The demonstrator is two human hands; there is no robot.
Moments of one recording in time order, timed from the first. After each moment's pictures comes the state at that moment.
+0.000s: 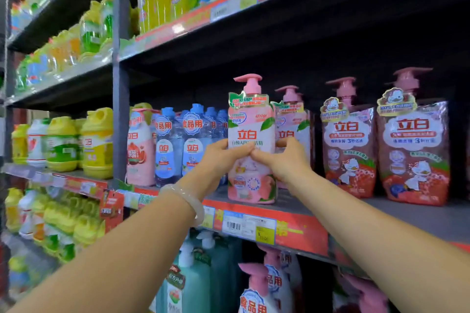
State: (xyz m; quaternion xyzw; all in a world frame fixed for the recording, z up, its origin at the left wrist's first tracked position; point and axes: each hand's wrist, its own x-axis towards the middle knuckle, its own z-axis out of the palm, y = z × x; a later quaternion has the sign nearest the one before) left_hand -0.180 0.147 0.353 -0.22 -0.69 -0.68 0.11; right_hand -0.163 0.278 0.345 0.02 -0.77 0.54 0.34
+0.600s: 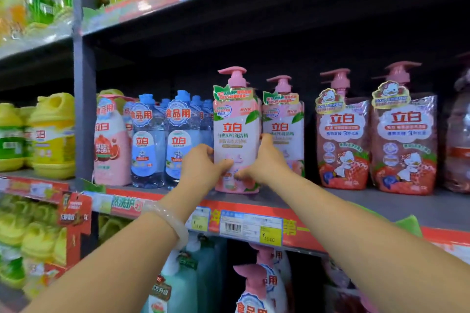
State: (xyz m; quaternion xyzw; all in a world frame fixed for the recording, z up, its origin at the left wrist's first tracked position) left_hand -0.221 0.129 0.328 -0.15 -0.84 -0.45 0.27; right_hand -0.181 0.253 0.340 -0.04 -0.89 0.35 0.29
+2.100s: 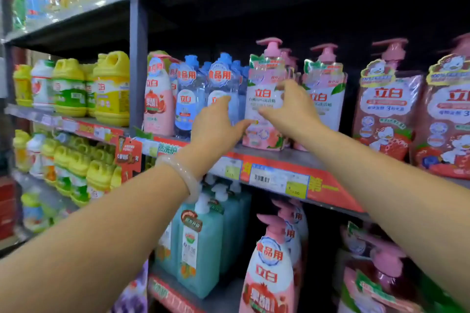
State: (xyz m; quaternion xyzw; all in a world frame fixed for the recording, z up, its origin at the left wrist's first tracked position) left_hand -0.174 0.089 0.319 -0.14 -0.86 -0.36 0.34; right_hand -0.155 0.225 0.357 0.05 -0.88 0.29 0.37
